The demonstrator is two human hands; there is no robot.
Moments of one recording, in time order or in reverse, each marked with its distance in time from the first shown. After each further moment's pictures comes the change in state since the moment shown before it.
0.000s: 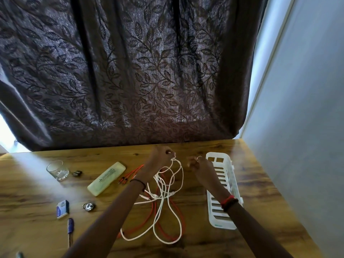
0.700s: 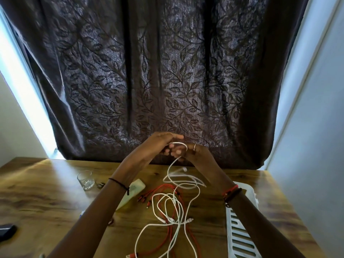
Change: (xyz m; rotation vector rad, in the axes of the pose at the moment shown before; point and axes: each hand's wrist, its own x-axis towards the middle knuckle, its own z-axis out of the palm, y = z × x) left_hand -0.048 0.089 -0.150 -0.497 0.006 -0.125; right_hand 0.046 -0.123 -0.017 0.624 -0.252 -0.398
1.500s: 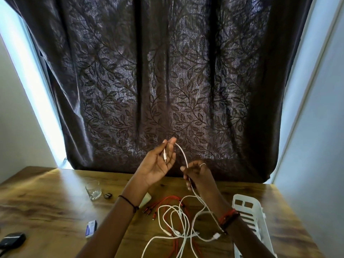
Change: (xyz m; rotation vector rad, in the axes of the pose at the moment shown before) left_hand -0.002 -0.029 -0.014 -1.197 -0.073 -0.121; right_hand -0.018 -0.001 0.030 0.233 0.187 0.190
